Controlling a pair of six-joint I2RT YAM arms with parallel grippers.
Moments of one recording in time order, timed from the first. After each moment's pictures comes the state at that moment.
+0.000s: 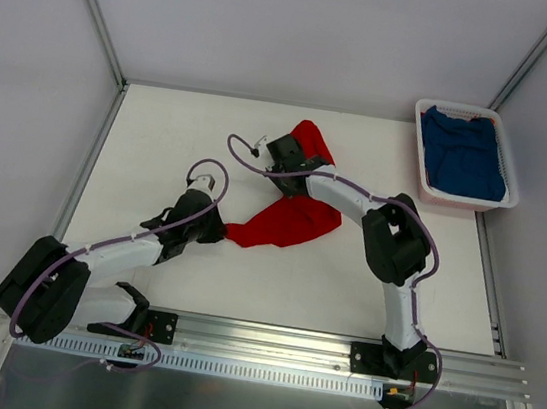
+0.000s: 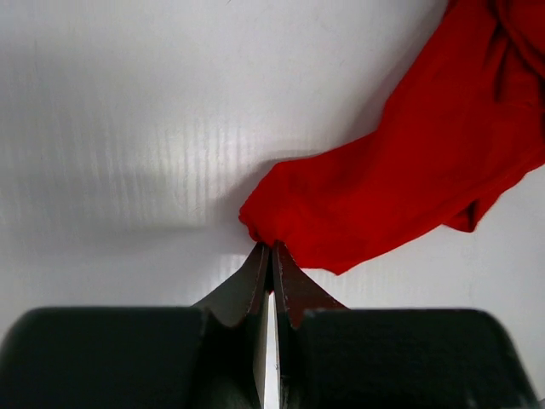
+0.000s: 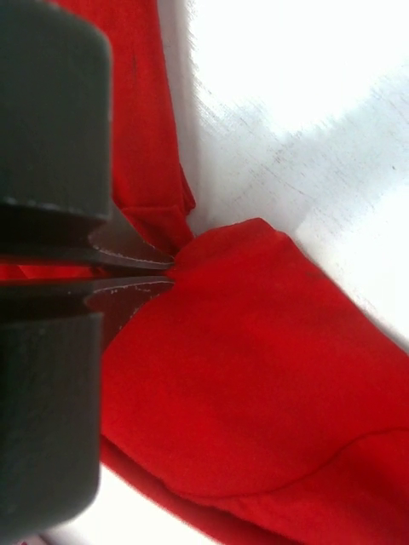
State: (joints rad) left arm -0.54 1.21 0.39 0.09 -0.06 -0.68; right arm 0.75 2.10 1.62 -0.49 0.24 -0.31
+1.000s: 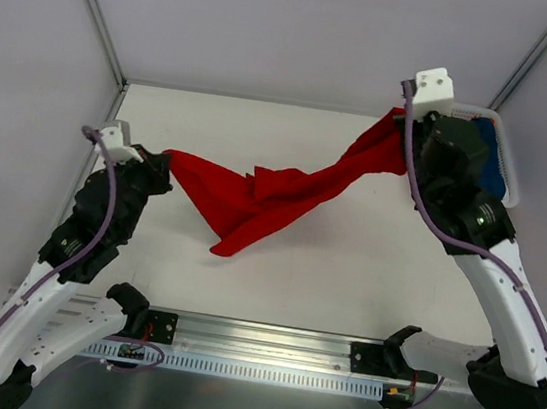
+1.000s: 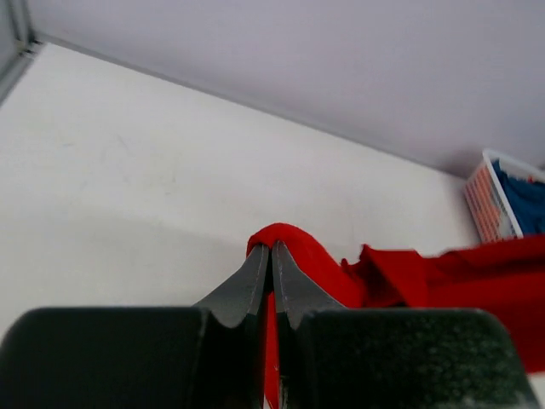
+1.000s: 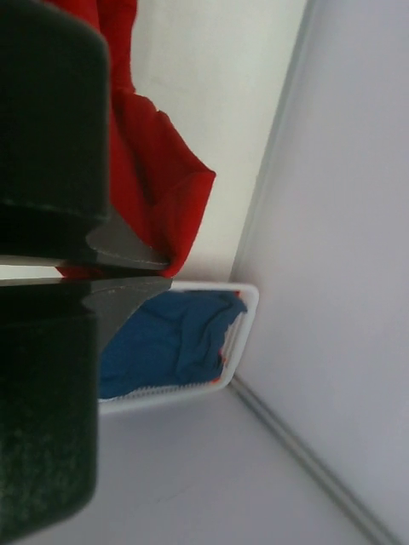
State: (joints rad) left arm -0.54 0.64 0.90 -0.38 -0.48 -0.43; right arm 0.67 1.22 1.65 -0.57 0.62 -0.33
